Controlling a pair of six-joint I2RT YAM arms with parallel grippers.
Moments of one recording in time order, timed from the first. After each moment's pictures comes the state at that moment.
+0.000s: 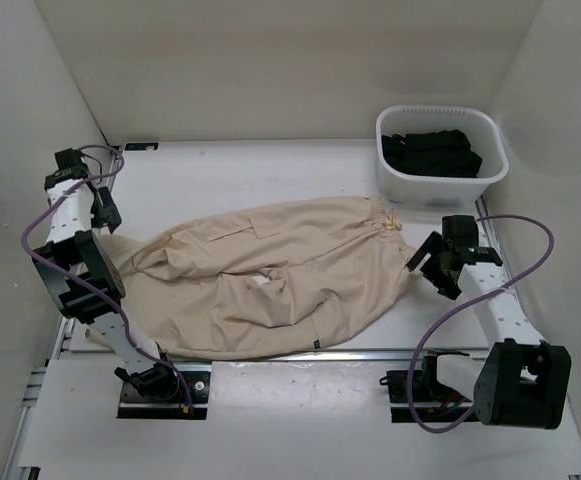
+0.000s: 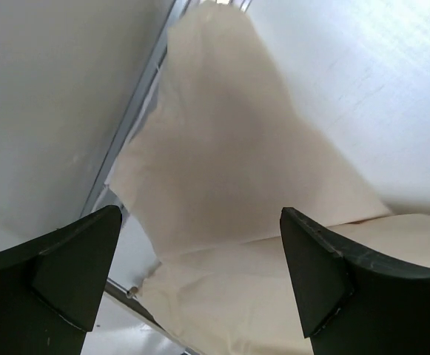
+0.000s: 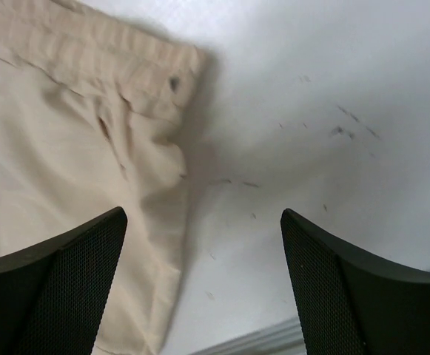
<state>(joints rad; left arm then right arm) 0.42 1.82 1.54 -0.88 -0.30 0.00 -0.01 1.14 0.74 -0.74 0.10 0.62</state>
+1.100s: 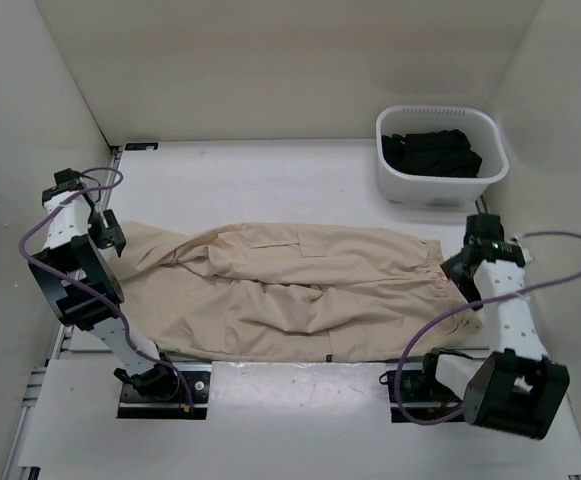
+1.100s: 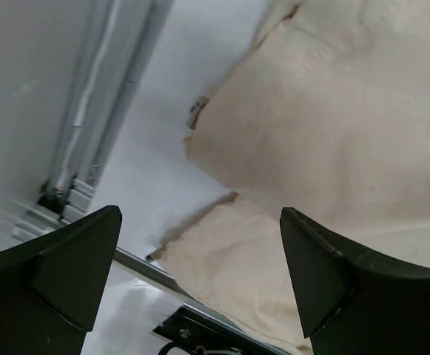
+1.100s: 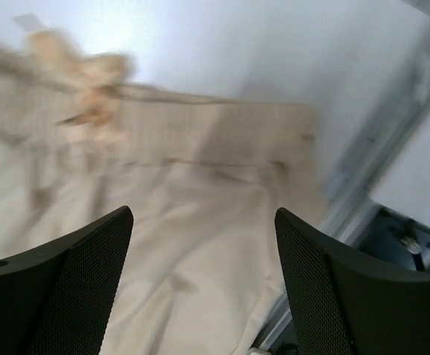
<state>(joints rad) 0.46 1.75 1.43 -0.97 -0.25 0.00 -0.21 1.04 0.80 -1.00 0.37 0.85</state>
